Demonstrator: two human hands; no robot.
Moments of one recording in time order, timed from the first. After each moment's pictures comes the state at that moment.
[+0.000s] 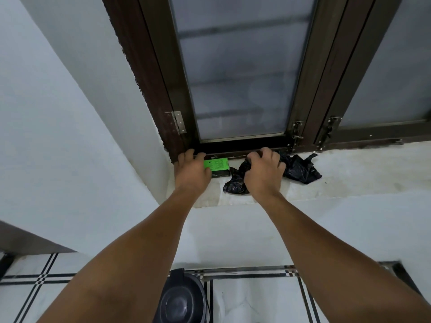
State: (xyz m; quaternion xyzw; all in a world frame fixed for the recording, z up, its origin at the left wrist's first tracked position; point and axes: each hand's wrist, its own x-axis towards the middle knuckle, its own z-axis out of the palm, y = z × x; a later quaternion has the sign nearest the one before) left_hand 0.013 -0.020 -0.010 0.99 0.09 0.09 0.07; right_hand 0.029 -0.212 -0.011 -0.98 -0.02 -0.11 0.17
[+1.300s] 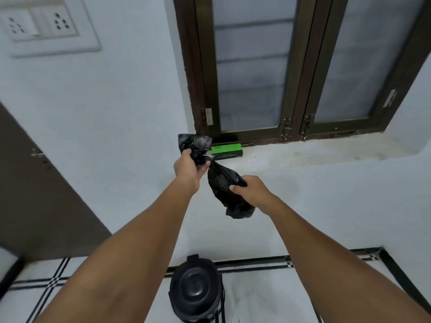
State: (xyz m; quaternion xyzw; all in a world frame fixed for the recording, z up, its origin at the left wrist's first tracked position) left_hand -0.217 0.015 0.089 0.43 0.26 0.10 0.86; right_hand -0.218 -0.170 0.028 -0.85 -0.05 0.13 0.51
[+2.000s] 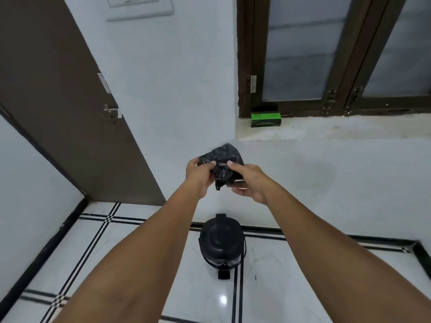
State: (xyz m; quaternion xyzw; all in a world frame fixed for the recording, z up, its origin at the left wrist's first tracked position) left_hand -0.398 0.066 0.031 0.52 0.31 0.08 0.79; right_hand -0.360 -0.094 0.026 -0.65 0.01 0.33 0.68
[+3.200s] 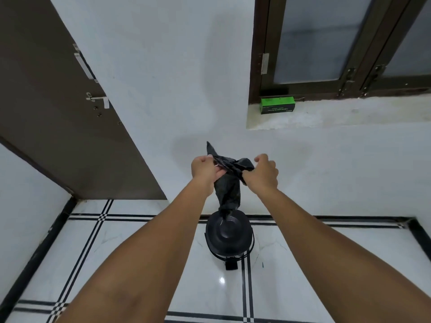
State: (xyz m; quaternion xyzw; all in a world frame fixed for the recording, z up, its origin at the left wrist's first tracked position) left_hand -0.351 0.129 -0.003 0.52 0.34 0.06 0.78; right_hand -0.334 -0.016 -0.019 -0.91 0.07 0.07 0.40
